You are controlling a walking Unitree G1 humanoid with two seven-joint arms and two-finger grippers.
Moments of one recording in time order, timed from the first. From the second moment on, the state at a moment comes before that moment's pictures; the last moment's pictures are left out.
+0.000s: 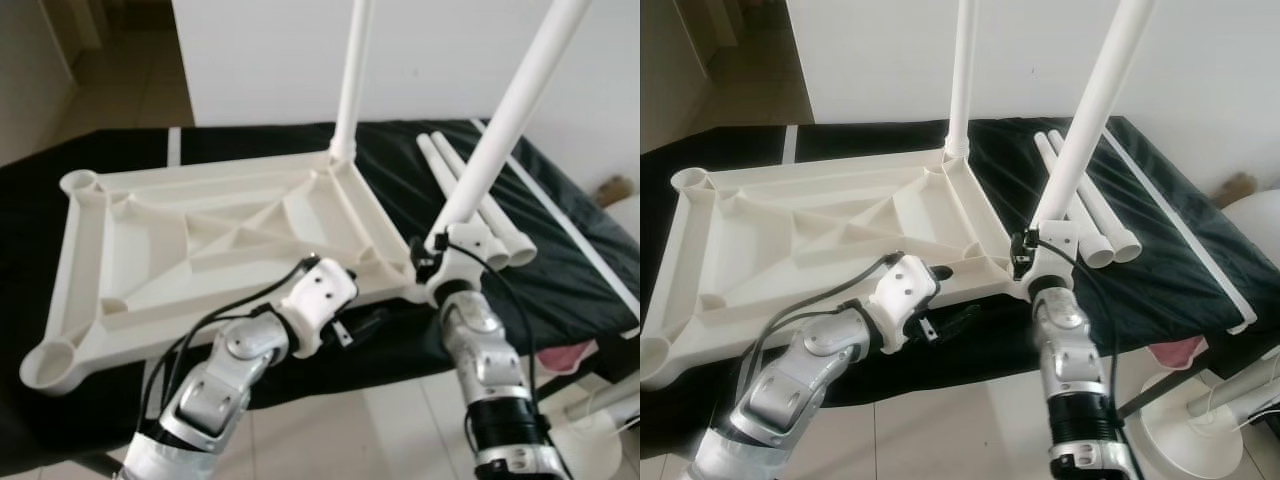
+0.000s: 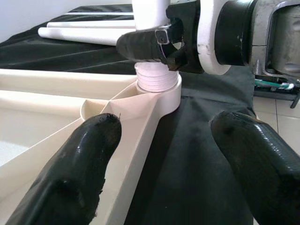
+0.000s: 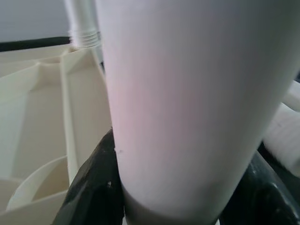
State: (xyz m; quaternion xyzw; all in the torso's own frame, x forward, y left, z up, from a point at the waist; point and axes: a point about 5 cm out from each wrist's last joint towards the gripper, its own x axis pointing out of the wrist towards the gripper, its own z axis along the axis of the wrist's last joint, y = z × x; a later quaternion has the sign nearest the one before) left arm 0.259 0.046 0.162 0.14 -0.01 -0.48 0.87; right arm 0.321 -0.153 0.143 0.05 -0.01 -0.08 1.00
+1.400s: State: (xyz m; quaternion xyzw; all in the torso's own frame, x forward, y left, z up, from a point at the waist) left arm 0.244 0.133 0.164 0.20 0.06 -0.54 0.81; right arm 0.273 -0.155 0.122 0.05 0.00 -0.03 1.00
